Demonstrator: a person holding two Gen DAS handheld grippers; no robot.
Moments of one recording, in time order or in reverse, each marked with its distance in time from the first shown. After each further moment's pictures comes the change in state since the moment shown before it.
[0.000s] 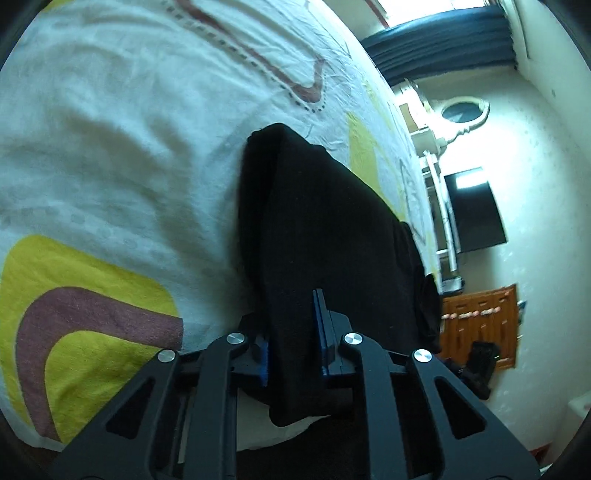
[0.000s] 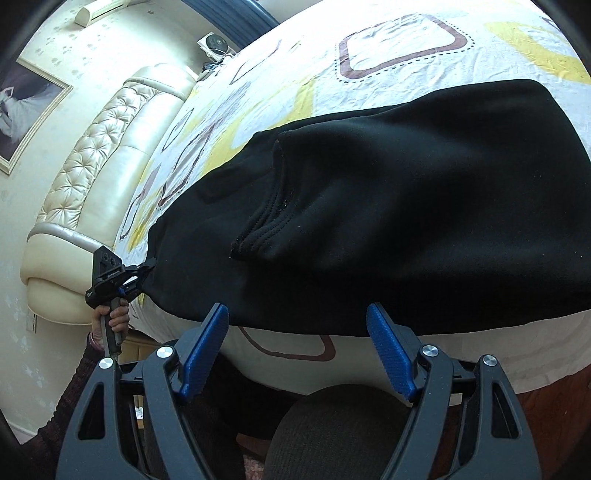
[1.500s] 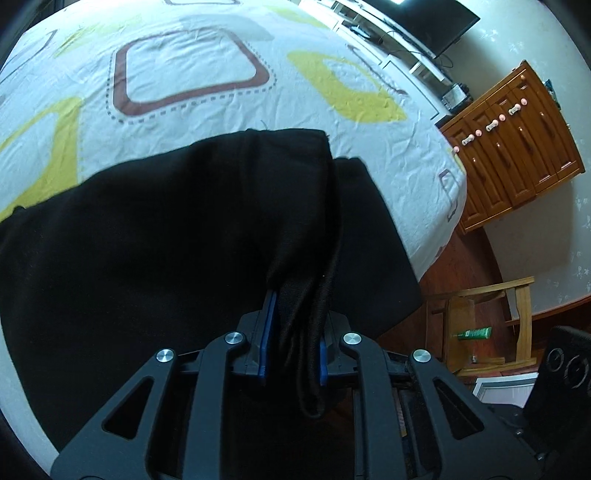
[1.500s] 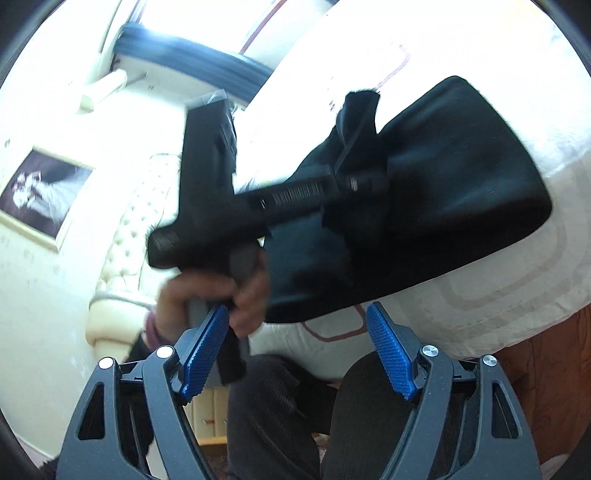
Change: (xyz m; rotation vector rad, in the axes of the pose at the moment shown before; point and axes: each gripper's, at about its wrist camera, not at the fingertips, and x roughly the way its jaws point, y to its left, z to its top) left arm 0.314 -0.358 -0.156 0.702 0.381 0.252; right arm -0.087 -0.031 -0.039 0.248 -0.179 0.231
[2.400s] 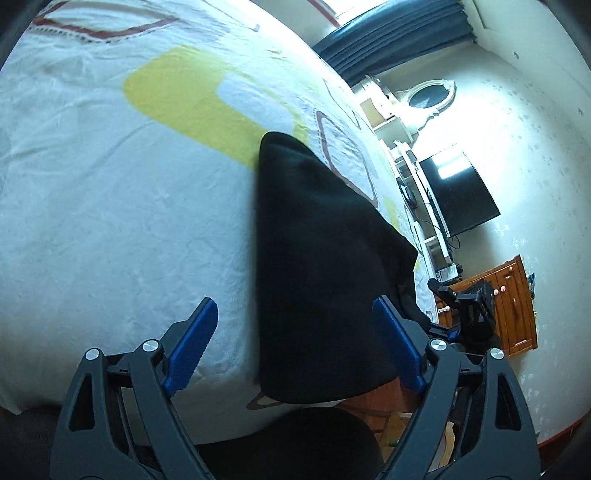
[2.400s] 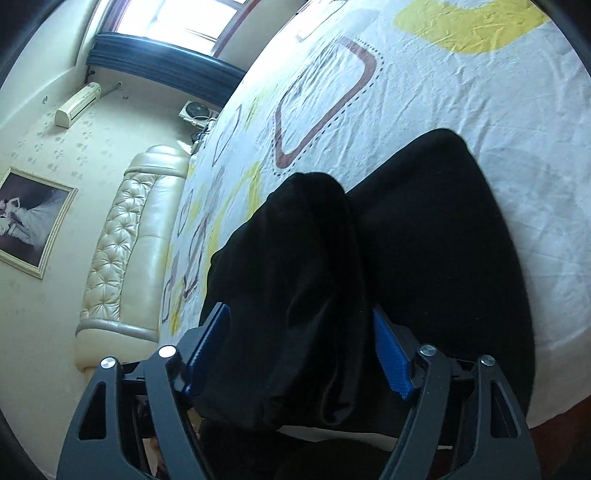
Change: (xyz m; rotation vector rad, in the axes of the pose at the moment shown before) left arm -0.112 0.166 -0.177 -0.558 -0.480 -0.162; right arm 0.061 -0.057 0.118 0.026 0.044 -0.050
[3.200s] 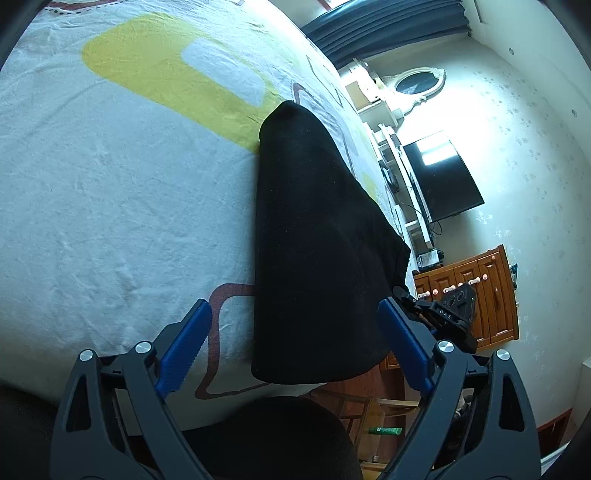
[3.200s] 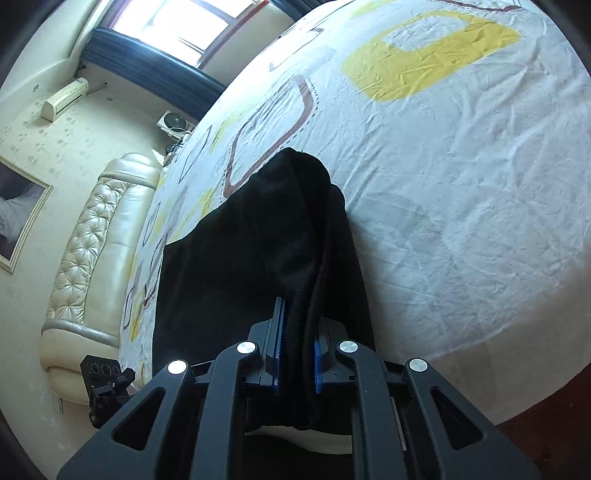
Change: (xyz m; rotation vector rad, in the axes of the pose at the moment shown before) left arm 0.028 -0.019 -0.014 -0.002 0.076 -0.079; right arm -0.053 -0.047 0.012 -0.052 -0.103 -0.148
